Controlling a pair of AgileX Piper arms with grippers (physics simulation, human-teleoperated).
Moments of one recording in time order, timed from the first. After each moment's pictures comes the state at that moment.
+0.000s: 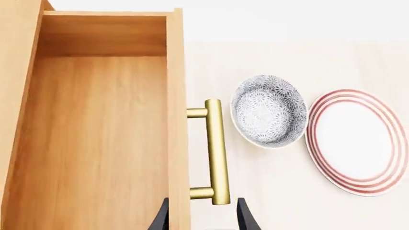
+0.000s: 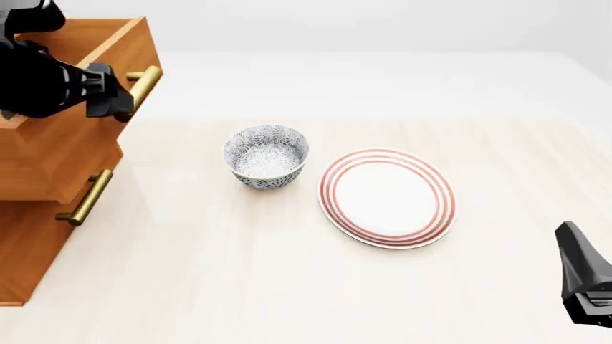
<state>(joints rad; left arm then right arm) -0.14 1.16 -1.13 0.79 -0.12 0.00 0.00 -0.01 0.00 0.00</state>
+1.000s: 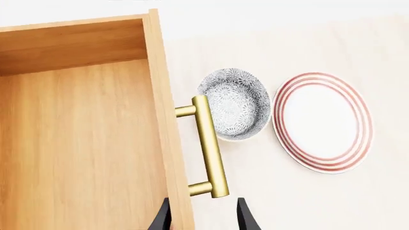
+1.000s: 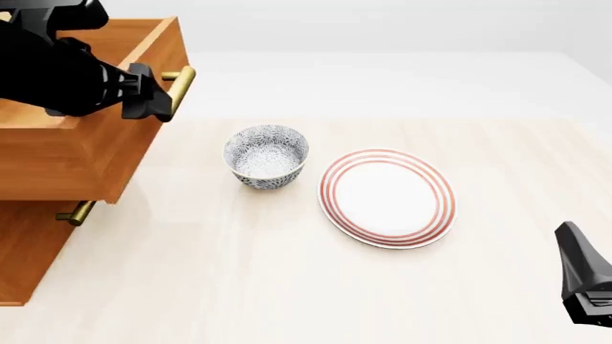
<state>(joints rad) -0.29 1.19 -1.16 0.80 -0.13 0.00 0.00 -0.01 0.00 0.00</state>
